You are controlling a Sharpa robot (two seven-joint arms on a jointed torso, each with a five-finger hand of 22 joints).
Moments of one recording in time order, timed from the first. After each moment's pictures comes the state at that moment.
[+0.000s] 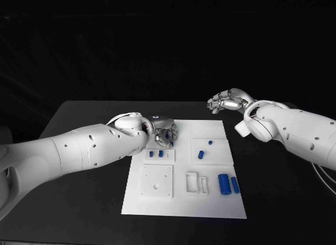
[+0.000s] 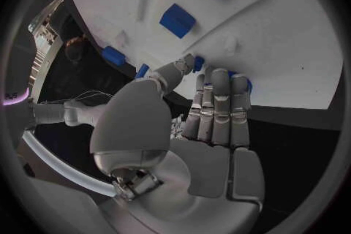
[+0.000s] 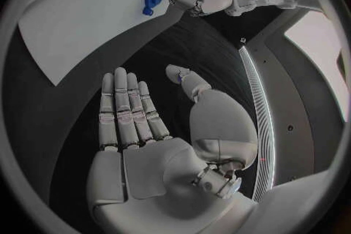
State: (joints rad) left arm 1.31 -0.49 -0.17 1.15 -1.44 -0.12 0.00; left_hand 1.18 -0.19 0.65 -0.18 0.07 0.89 0.14 0.22 0.67 1.10 0.10 0.25 0.20 1.05 -0.01 1.15 0.56 0.05 0.87 -0.11 0.87 1.31; right arm 1.27 -0.61 0.01 1.01 -0.73 -0.19 0.13; right_hand 0.93 -0.11 0.45 -0.23 0.66 0.75 0.20 0.27 0.41 0.87 0.16 0.52 0.14 0.92 0.12 0.43 0.62 0.26 0.71 0.24 0.29 1.05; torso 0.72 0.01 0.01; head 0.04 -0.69
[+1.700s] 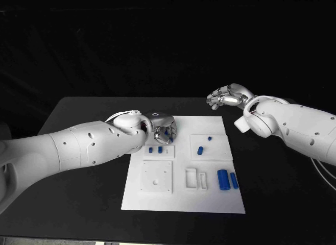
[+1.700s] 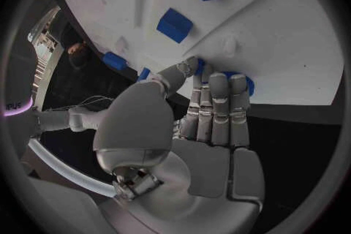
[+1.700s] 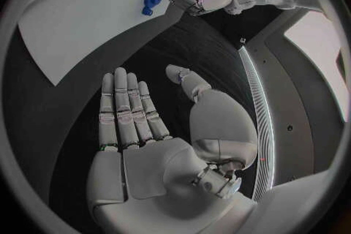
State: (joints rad) left arm 1.32 -0.49 -0.21 1.15 -1.47 -0.17 0.03; left_hand 1.20 -0.10 0.66 -0.23 0.10 1.04 0.10 0.26 0.64 1.23 0.03 0.22 0.23 1.11 -0.06 1.23 0.57 0.07 0.92 -0.13 0.91 1.31; right arm 1.27 -0.62 0.01 1.02 -0.73 -0.19 0.13; right_hand 0.93 -0.11 0.45 -0.23 0.66 0.75 0.20 0.27 0.41 0.87 0.16 0.52 0.14 0.92 0.12 0.43 0.62 0.26 0.71 0.24 0.29 1.05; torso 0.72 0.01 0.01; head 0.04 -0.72
